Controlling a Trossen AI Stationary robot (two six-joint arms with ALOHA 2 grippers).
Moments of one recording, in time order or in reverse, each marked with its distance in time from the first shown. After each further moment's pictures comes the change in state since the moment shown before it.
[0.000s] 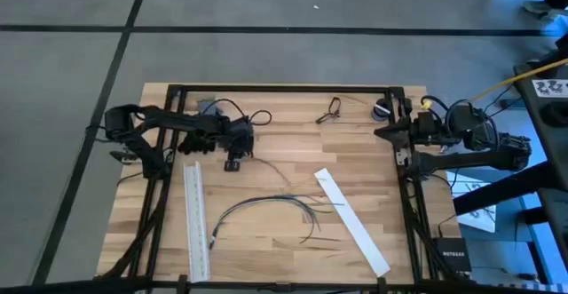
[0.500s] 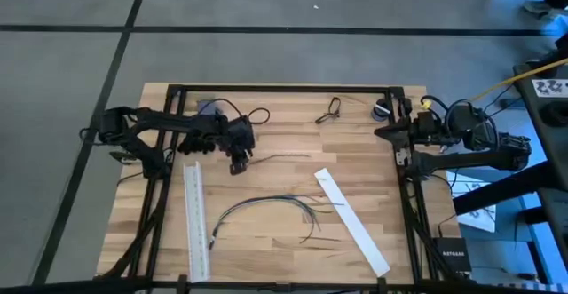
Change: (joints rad) left arm -0.018 -0.084 0.007 0.019 0.155 -0.269; right arm 0.000 0.000 0.000 0.000 0.000 0.000
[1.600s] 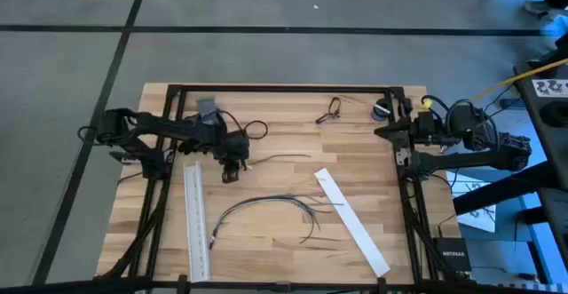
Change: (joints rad) left arm -0.099 -0.006 -0.073 -0.070 -0.162 0.007; right arm 0.000 0.000 0.000 0.015 0.000 0.000
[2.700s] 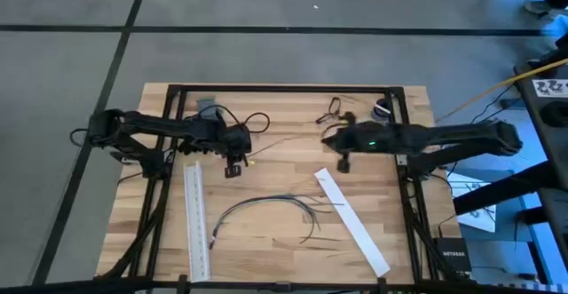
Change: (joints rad) left arm -0.022 -0.100 0.101 -0.078 -0.081 0.011; right arm 0.000 0.716 -0.029 0.145 0.238 -0.048
